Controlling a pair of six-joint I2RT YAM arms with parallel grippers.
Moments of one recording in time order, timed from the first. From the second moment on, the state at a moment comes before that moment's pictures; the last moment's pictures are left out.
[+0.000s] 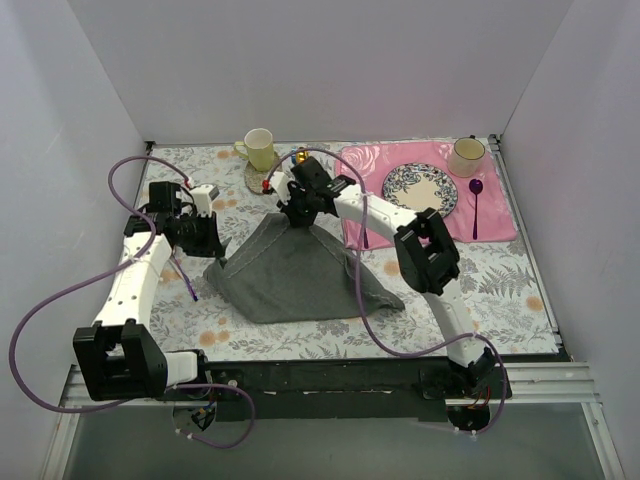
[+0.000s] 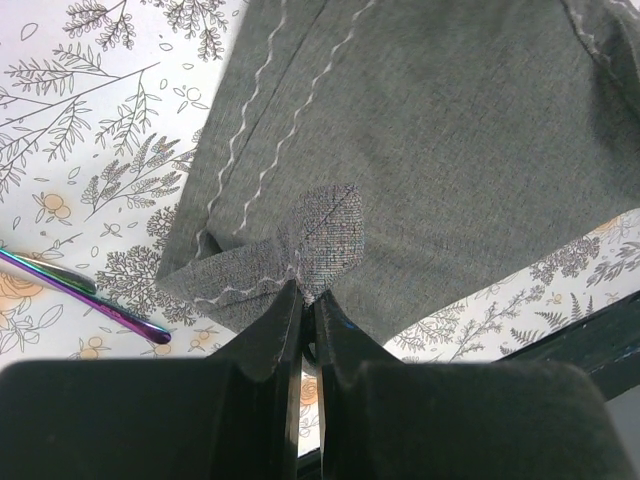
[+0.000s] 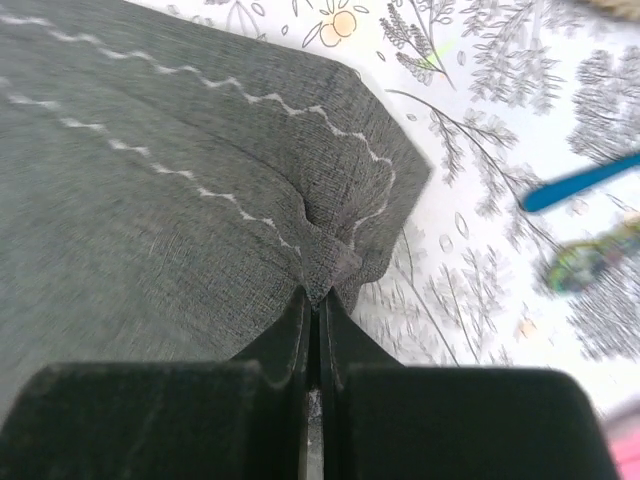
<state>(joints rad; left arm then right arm) 0.06 1.25 1.06 -0.85 0.41 0.13 0.76 2.32 1.96 -0.52 -0.30 -0.39</state>
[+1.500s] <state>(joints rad) -0.08 1.14 0.69 0.07 1.19 0.05 0.75 1.71 1.29 -0.27 -0.58 -0.27</state>
